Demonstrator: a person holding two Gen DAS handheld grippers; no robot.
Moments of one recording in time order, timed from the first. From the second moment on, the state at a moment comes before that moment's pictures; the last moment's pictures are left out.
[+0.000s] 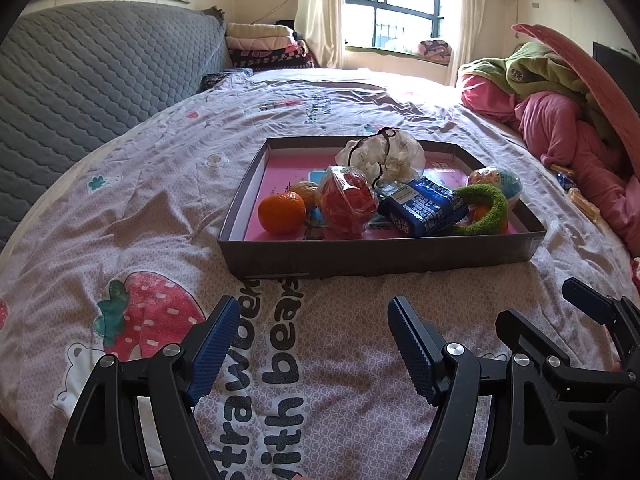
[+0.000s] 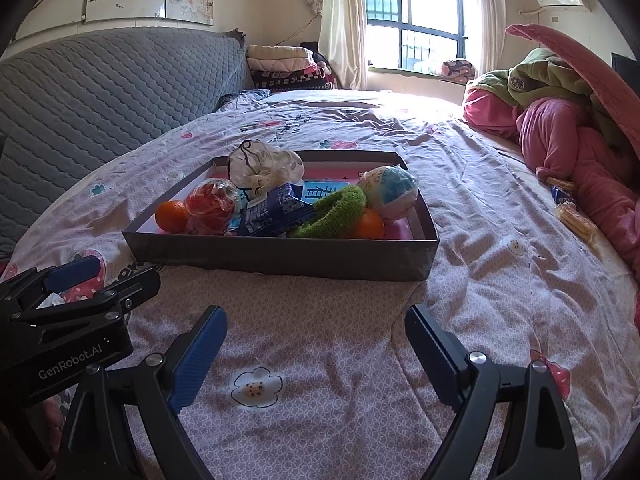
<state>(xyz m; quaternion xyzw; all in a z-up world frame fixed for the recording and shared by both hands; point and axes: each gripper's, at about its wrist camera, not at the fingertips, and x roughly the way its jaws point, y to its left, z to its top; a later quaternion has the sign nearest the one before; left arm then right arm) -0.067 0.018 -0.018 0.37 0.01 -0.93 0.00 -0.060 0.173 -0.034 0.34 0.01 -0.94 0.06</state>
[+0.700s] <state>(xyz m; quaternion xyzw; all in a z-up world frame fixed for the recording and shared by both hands) -0.072 0.007 -0.033 0.38 0.02 -0.93 0.01 -0.064 0.173 -0.046 0.35 0.01 -0.93 0.06</state>
